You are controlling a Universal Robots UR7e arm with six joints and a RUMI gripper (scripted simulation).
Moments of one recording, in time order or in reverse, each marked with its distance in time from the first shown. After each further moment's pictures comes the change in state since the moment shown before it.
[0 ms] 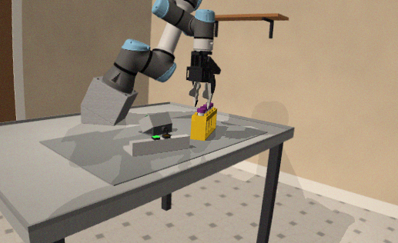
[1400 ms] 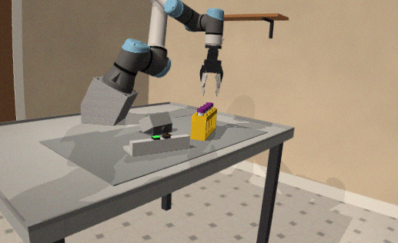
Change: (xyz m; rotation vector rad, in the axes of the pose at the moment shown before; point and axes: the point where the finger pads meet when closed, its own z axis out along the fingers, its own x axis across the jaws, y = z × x) arm -0.053 -0.143 -0.029 0.005 0.002 -0.594
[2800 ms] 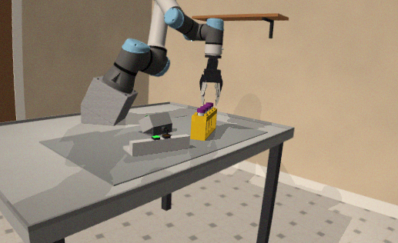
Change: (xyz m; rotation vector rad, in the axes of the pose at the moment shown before) arm 0.001 -0.003 0.041 -0.003 -0.003 0.001
